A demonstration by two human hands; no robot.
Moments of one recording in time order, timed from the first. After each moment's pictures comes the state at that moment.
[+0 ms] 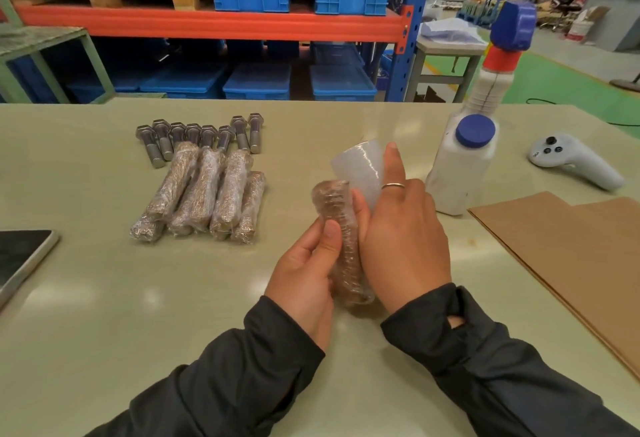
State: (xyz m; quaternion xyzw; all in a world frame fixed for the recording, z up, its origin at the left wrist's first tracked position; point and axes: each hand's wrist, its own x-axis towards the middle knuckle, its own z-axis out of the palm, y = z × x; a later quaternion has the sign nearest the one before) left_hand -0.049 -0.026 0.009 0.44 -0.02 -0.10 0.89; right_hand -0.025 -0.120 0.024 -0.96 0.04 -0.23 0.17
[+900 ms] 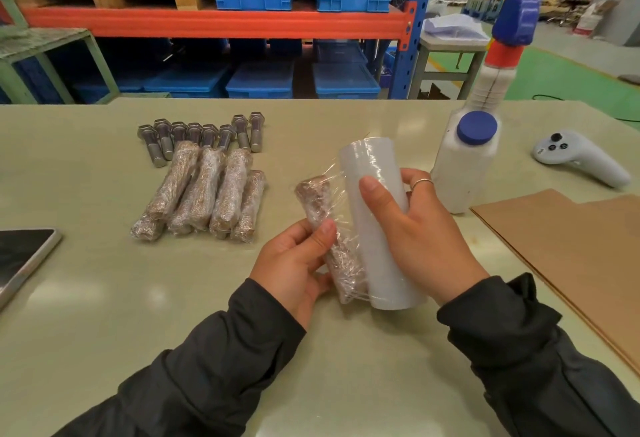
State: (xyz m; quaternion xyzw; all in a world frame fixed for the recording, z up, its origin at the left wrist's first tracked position) left_hand -0.032 -0.011 0.006 0.47 0.04 -0.14 0.87; right_hand -0.023 -0.149 0.029 -0.84 0.01 -0.10 0.53
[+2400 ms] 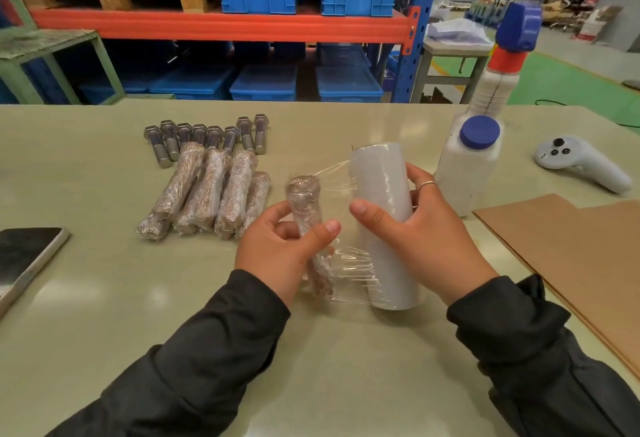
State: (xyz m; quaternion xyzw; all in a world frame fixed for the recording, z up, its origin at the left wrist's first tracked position) left_hand -0.025 0.003 0.008 0.63 0.00 0.04 0.78; right_hand -0.026 -0.152 0.034 -0.84 -0.01 -0.09 0.54
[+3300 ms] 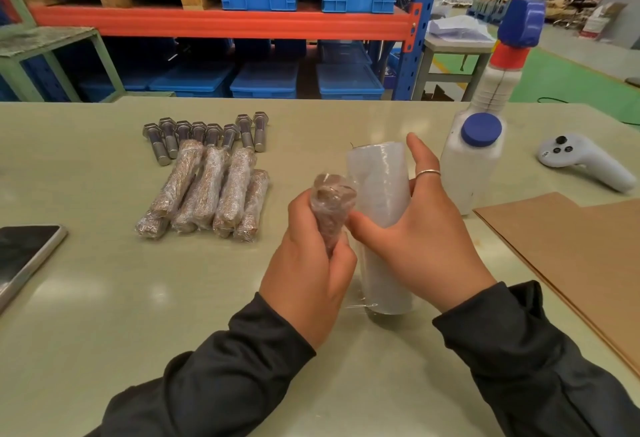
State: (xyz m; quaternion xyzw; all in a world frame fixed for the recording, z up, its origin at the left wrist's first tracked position) left_hand -0.048 -0.013 0.014 0.82 -0.18 0.19 0.50; right_hand -0.029 -0.147 0.033 -0.89 -0.03 -0.16 0.43
